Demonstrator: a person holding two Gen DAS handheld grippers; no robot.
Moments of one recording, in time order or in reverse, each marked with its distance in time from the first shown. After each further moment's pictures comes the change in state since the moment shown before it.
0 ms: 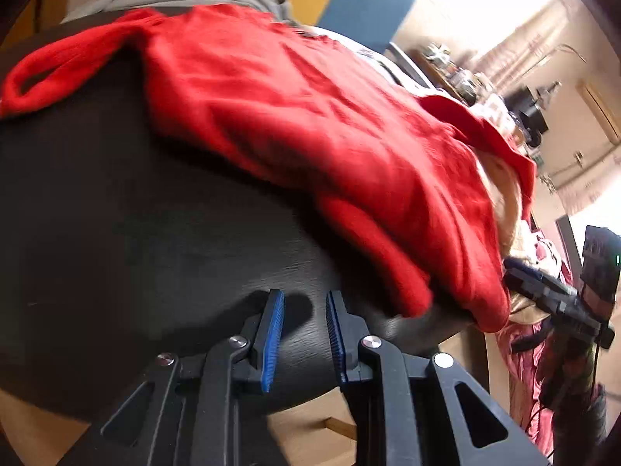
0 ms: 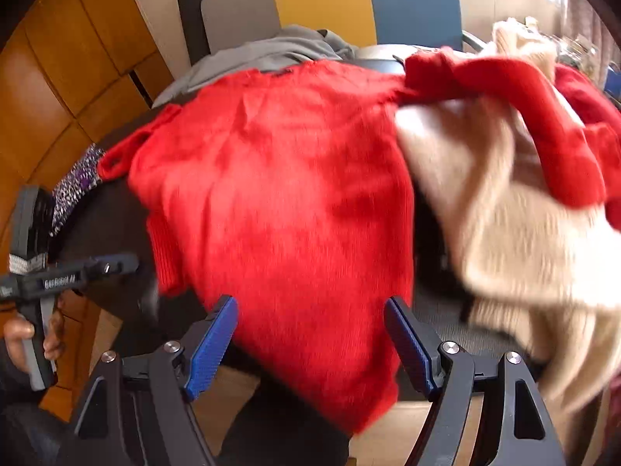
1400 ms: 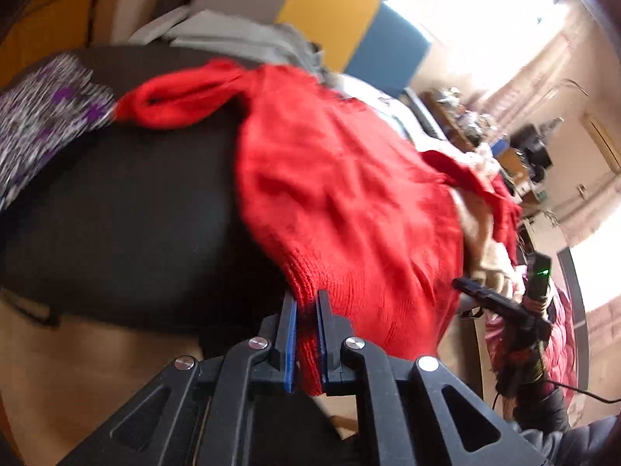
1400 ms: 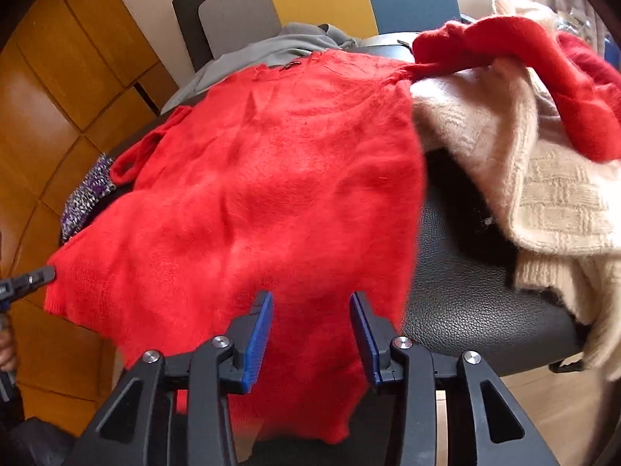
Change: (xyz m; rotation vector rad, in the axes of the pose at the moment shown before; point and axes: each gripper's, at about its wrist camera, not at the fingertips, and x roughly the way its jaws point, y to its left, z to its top) left arm -0.149 0.071 -0.069 -0.142 -0.088 0.062; right arm 0.005 0.009 -0.019 0.067 -0.007 0.077
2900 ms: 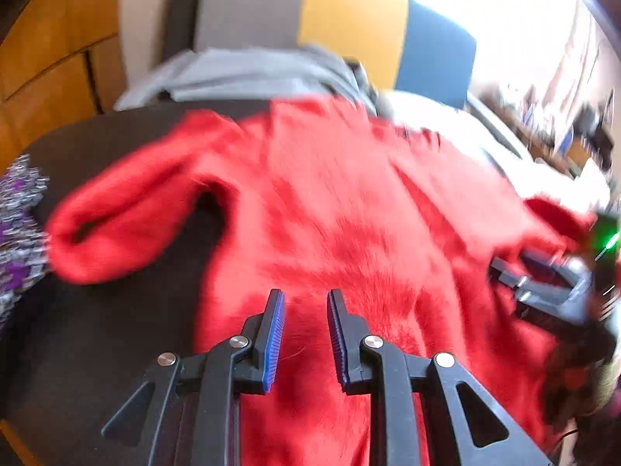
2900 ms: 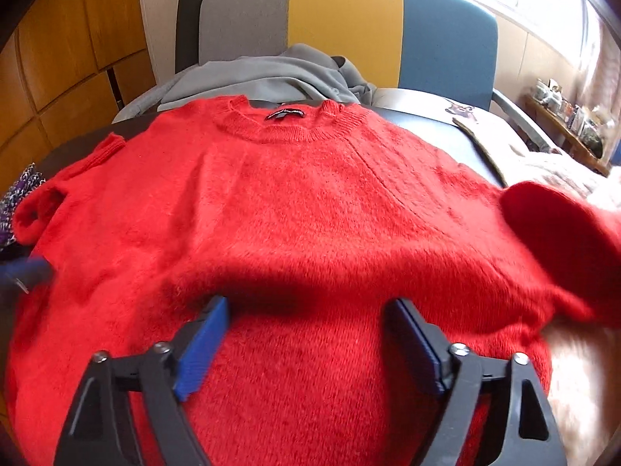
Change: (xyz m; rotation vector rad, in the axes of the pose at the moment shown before) left arm 0.173 -0.054 0.158 0.148 -0.130 0.298; right arm 0.153 0.023 0.176 -0.197 -0.109 -0.206
